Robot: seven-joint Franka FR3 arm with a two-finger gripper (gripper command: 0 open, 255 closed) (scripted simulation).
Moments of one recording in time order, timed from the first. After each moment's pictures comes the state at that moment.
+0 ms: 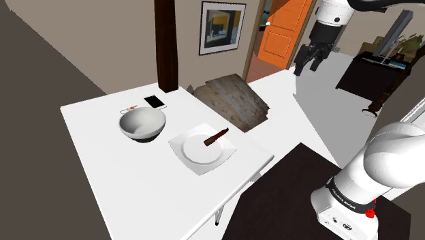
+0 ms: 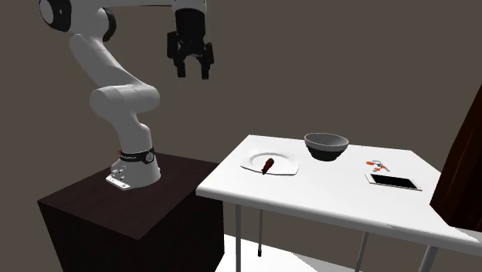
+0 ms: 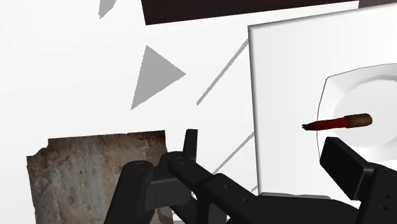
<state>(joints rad) -0.02 -0.76 -0.06 -2.40 -0.11 1.69 0.11</state>
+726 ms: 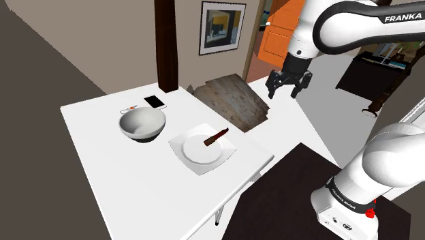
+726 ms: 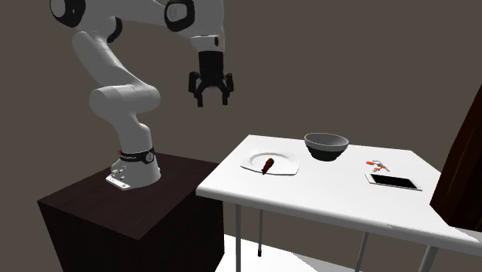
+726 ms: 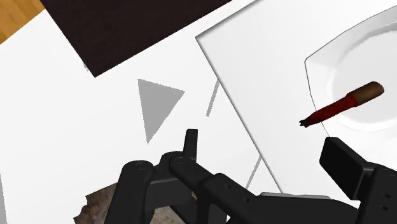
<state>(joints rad) -0.05 -0.72 0.14 -2.59 0.03 1.91 0.58</state>
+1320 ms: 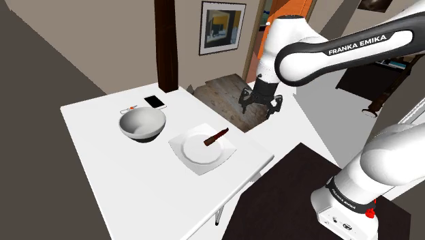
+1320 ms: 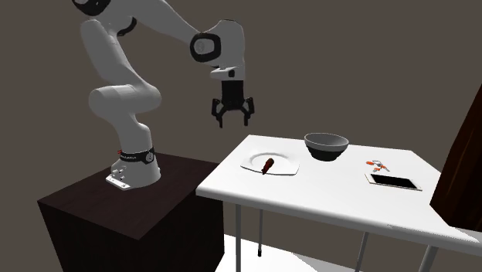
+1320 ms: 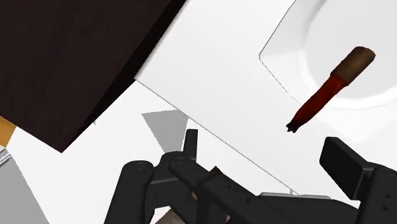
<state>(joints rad) -0.10 -0.48 0.36 -2.61 0.14 2.18 1.07</state>
